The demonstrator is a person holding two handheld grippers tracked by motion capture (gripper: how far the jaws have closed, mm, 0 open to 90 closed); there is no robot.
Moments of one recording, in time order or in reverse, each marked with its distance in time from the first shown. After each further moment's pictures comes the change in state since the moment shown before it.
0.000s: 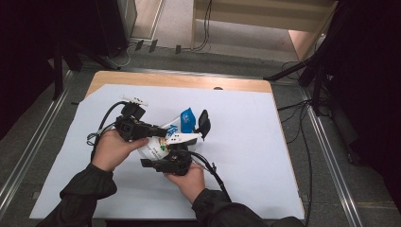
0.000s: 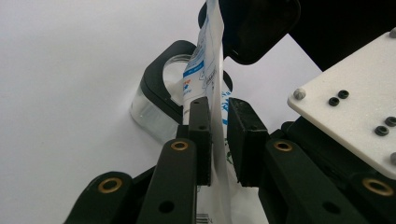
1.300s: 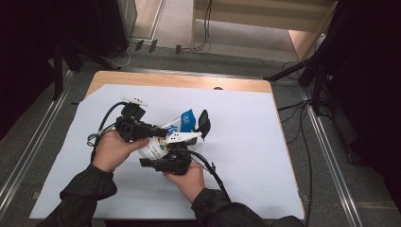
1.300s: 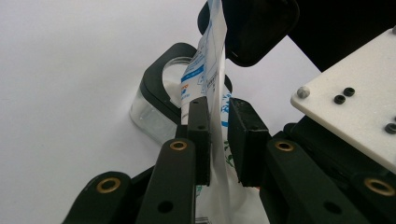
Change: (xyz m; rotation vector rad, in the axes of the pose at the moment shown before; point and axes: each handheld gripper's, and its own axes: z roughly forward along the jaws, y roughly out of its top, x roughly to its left) left arm -0.001 -0.001 0.000 -0.012 0.004 0.006; right arm 0.002 0.004 0.000 -0.004 0.018 0.013
